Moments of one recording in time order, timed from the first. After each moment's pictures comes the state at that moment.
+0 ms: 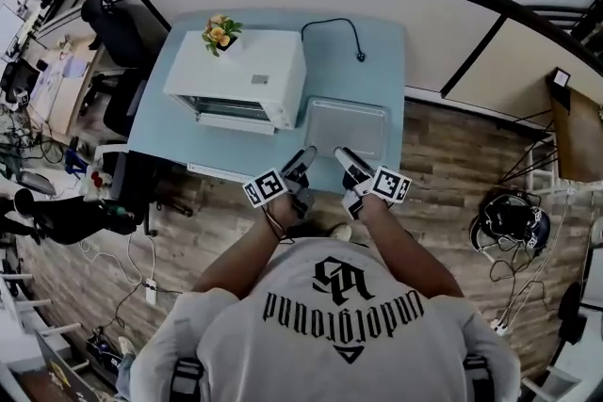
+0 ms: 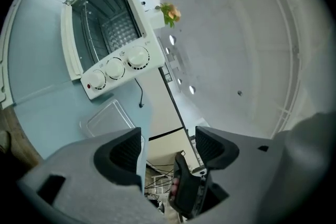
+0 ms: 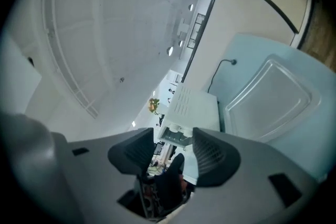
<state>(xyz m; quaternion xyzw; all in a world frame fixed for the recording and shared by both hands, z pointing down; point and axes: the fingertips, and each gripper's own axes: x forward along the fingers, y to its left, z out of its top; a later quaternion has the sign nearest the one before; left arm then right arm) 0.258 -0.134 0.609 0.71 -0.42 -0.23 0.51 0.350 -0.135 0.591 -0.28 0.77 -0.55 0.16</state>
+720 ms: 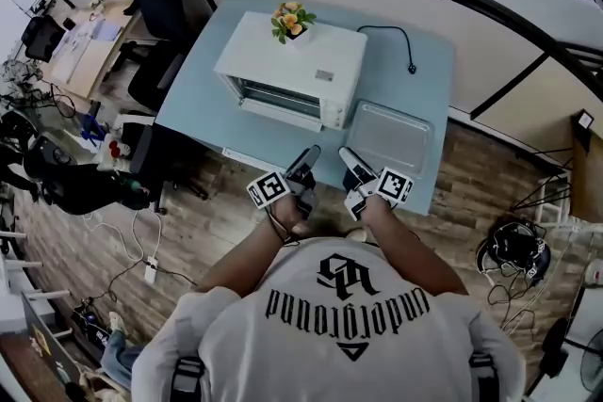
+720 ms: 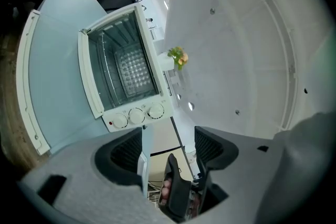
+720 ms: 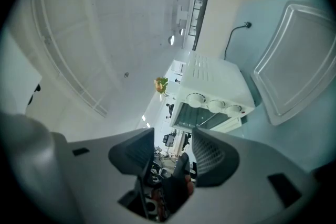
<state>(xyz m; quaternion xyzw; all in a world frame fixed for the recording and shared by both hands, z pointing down) 0.117 -0.107 0.586 0.68 -0.44 -0.32 0.50 0.198 -0.128 0.558 -0.17 0.82 -0.52 0.16</state>
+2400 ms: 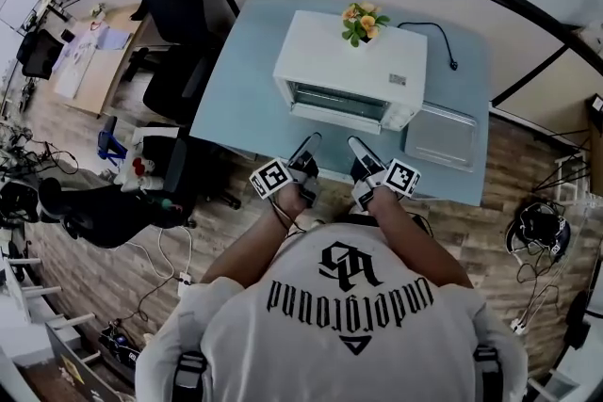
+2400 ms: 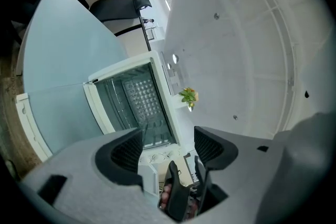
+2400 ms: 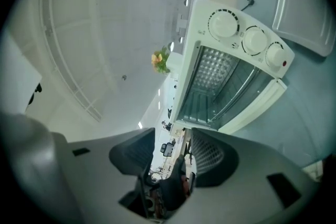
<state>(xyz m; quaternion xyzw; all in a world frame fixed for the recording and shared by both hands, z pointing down) -0.106 -0.113 0.589 0.68 -0.43 -0.31 0.51 0.002 -0.126 0.573 -0.23 0.79 -0.54 0.19</state>
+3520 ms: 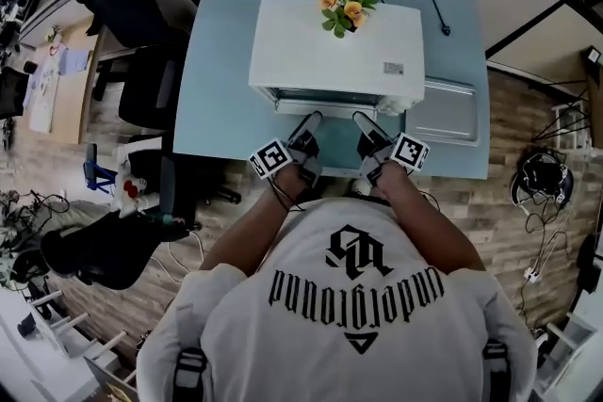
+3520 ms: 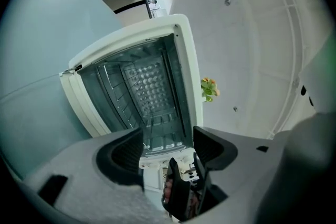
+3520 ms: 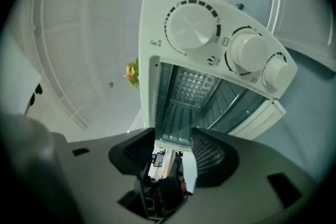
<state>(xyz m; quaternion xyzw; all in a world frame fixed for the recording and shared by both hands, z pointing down) -0.096 -0.208 0.637 0.70 -0.37 -0.26 0.55 0.017 -0.214 0.614 -0.29 0.77 -0.54 0.19</state>
